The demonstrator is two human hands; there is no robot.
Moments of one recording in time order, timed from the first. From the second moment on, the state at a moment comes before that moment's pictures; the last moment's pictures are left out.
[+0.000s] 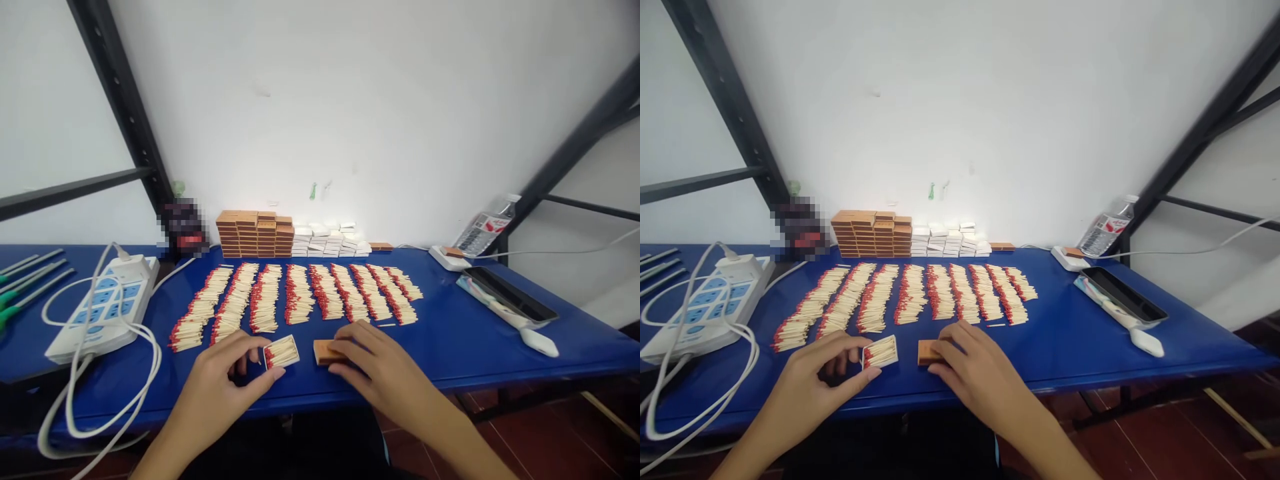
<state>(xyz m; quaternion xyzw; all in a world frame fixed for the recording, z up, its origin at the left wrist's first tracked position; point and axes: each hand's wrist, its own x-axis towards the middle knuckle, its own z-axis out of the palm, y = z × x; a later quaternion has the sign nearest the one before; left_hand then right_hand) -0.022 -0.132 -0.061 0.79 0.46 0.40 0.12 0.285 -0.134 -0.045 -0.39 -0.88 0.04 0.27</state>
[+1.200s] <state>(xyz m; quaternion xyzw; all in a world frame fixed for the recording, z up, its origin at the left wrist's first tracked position) -0.025 -0.135 -0.056 0.79 0.44 0.39 0.19 0.263 -0.132 -0.061 -0.40 -0.77 0.22 0.44</state>
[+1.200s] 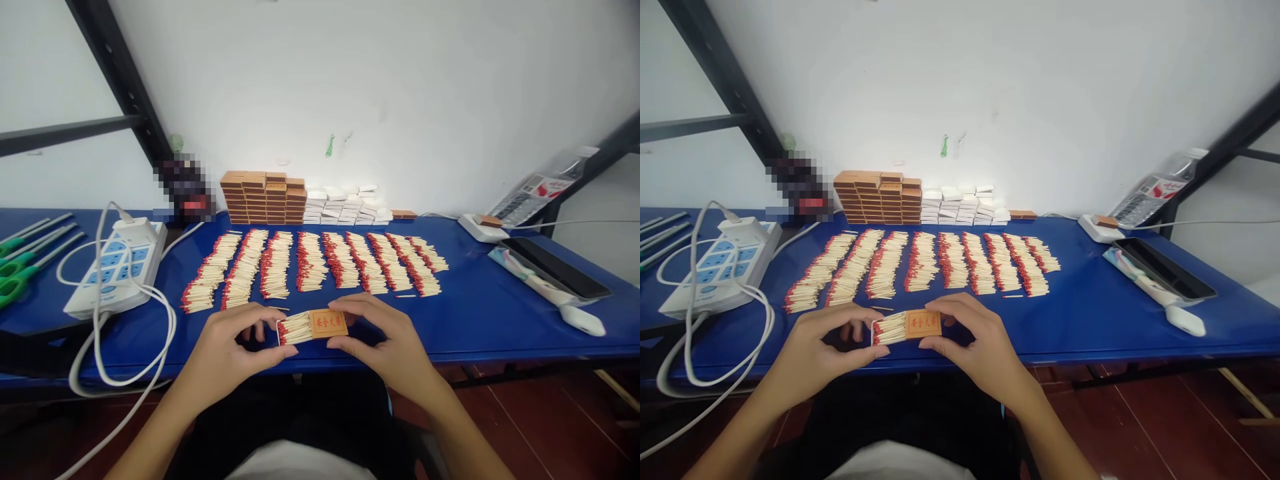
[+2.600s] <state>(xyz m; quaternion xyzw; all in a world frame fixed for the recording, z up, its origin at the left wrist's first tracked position) -0.023 -0.130 -0.053 0.79 0.42 0.39 0.23 0.483 0.099 -0.022 -0.66 -0.62 0.17 0.39</state>
